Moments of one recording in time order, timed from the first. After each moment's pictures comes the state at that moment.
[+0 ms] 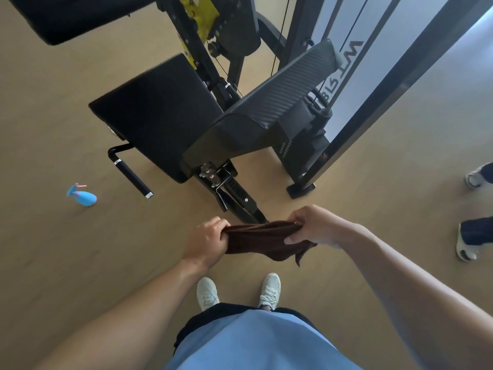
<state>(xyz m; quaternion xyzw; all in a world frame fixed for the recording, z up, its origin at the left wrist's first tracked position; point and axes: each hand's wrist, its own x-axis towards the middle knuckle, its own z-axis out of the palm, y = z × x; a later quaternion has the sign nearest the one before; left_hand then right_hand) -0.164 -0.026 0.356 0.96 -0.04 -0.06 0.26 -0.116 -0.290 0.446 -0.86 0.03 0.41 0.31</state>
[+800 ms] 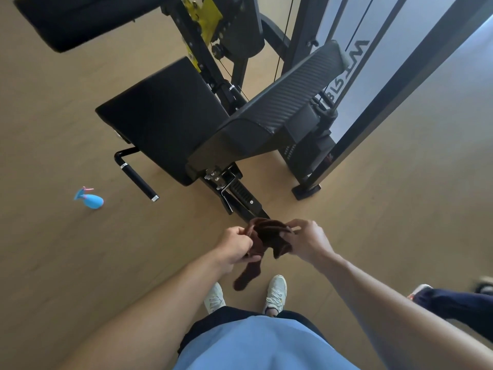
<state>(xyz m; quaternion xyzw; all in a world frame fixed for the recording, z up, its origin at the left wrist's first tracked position) -0.150 -0.075 0.389 0.63 0.34 -0.35 0.61 -0.145 -0.262 0.381 -0.87 0.20 0.26 0.38</state>
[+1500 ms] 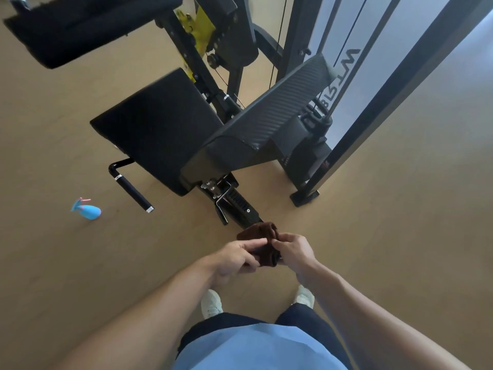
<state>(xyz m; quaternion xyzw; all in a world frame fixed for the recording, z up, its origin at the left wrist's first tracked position) -0.142 -0.071 0.371 0.60 0.15 -0.48 0.62 -0.144 -0.252 0.373 -0.71 0.31 0.27 0.56</state>
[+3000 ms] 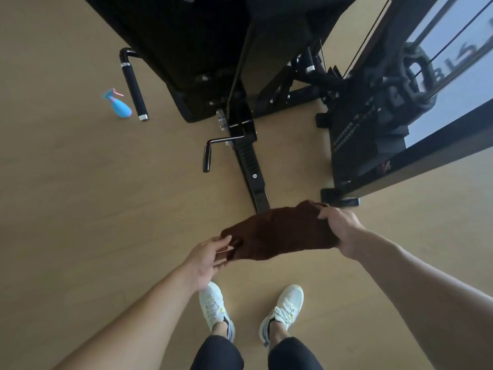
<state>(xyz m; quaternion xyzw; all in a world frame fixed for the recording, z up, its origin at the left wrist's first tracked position) -0.185 -0.210 0.168 0.37 0.56 -0.15 0.72 0.002 -0.426 0.225 -0.76 0.27 0.42 0.42</state>
